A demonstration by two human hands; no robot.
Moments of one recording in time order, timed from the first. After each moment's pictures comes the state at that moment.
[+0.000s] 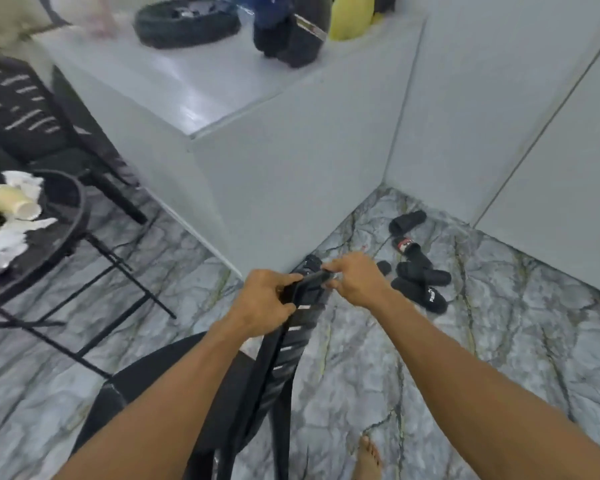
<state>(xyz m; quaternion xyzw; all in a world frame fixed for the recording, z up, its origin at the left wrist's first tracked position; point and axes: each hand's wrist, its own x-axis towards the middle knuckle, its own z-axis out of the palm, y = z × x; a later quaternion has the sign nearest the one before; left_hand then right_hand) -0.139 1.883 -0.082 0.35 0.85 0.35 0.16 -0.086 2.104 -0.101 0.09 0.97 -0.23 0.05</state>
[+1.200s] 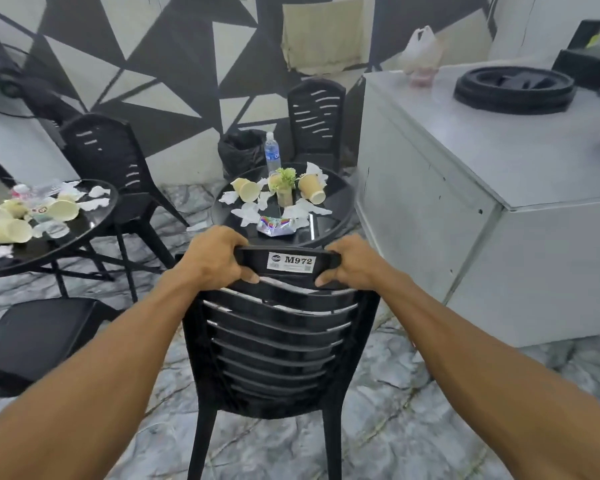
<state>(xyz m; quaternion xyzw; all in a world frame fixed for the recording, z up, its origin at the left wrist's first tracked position) -0.201 1.370 0.094 -0.02 0.99 0.16 -0.02 -0.282 1.639 0.050 -0.33 0.89 -0.30 0.07</state>
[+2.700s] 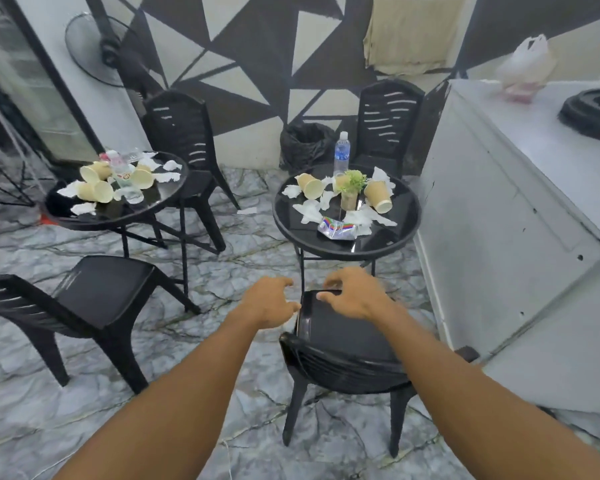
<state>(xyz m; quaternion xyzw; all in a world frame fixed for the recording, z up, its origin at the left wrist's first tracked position) -0.175 1.312 -0.016 -0.17 0.95 0.24 0.10 -0.266 1.507 0.010 -0.32 0.91 -0.23 0.14</state>
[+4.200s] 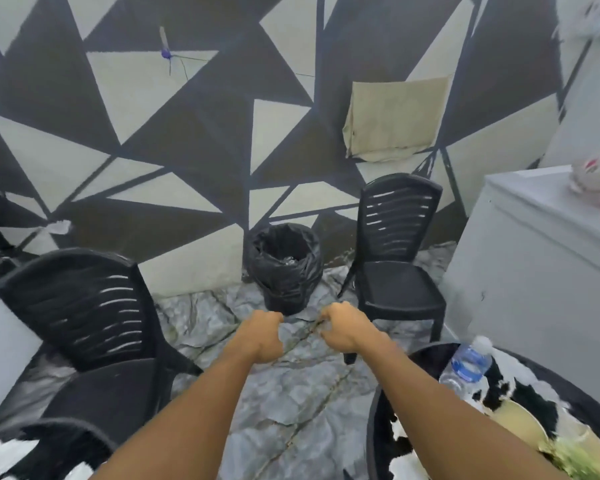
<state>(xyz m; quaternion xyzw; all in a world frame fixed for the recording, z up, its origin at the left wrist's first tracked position) -0.938 0.733 0.031 0.01 0.98 0.14 0.15 -0.963 0.936 0.045 -0.15 0.96 -0.17 0.16</state>
